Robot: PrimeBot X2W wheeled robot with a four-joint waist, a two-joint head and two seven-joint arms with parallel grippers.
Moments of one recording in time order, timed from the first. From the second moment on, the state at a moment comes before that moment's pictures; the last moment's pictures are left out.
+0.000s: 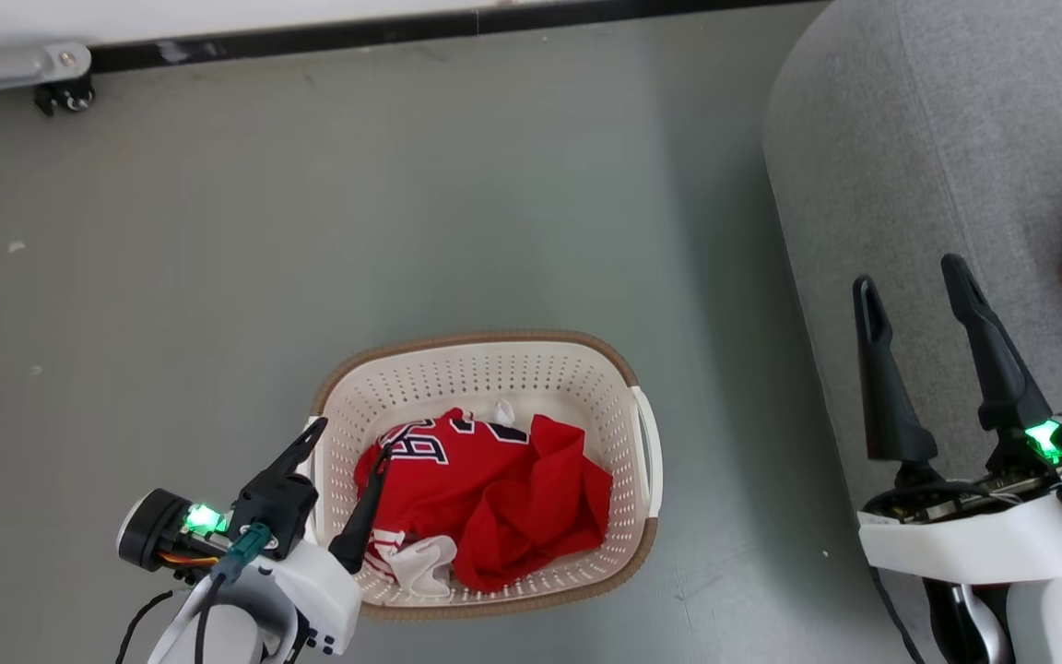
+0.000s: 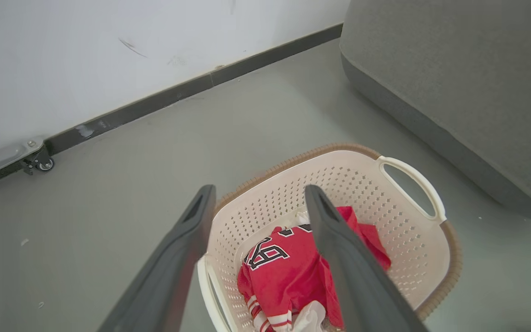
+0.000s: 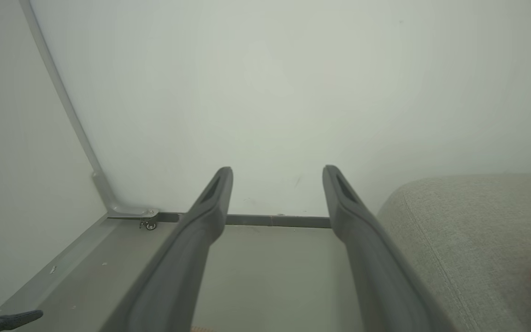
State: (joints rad) left arm -0.31 0.24 -0.39 0.55 -0.12 -0.04 -0.25; right arm -0.09 -0.05 0.01 -0.15 0.15 0.12 -0.12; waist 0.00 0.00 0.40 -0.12
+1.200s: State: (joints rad) left arm -0.55 0.25 -0.47 0.85 -0.01 -0.06 -0.24; right arm -0.29 -0.05 -0.06 -0.23 0.16 0.12 -0.15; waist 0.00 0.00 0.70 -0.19
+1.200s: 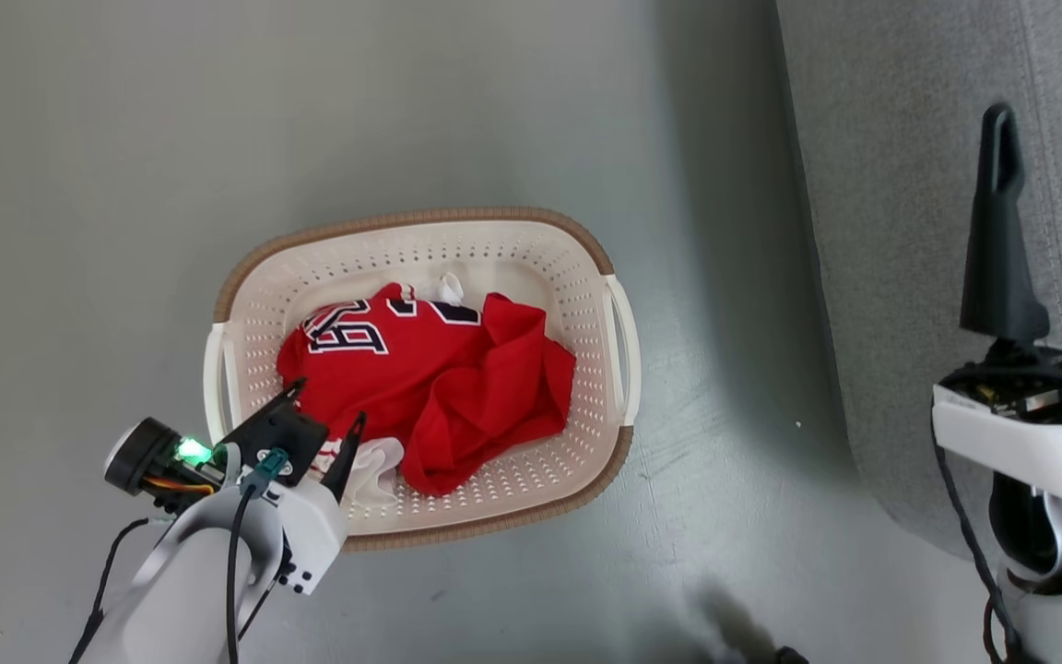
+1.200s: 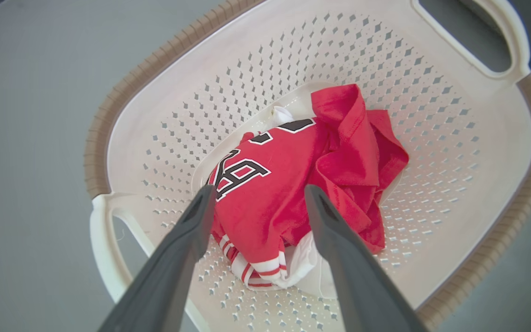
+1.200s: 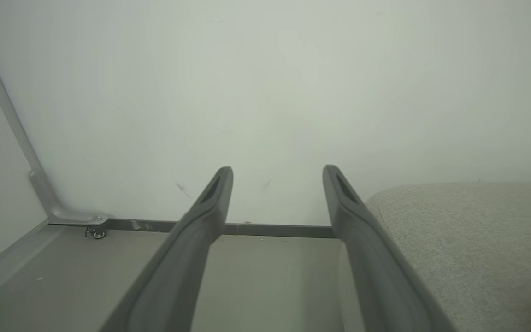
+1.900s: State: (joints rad) left arm -0.67 0.26 -0.50 0.96 0.04 -0.06 -0.22; right arm -0.40 -0.05 -0.06 -0.25 0.18 0.12 -0.15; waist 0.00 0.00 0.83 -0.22
